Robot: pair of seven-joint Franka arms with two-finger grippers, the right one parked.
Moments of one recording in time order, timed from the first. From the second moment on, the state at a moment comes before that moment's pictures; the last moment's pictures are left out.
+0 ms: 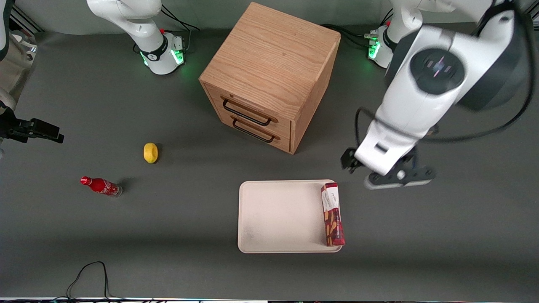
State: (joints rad) arm -0.36 0.41 -0.10 -1.13 0.10 1.60 -0.55
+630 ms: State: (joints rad) arm -0.11 0.15 -0.08 -1.40 0.09 1.52 -0.20
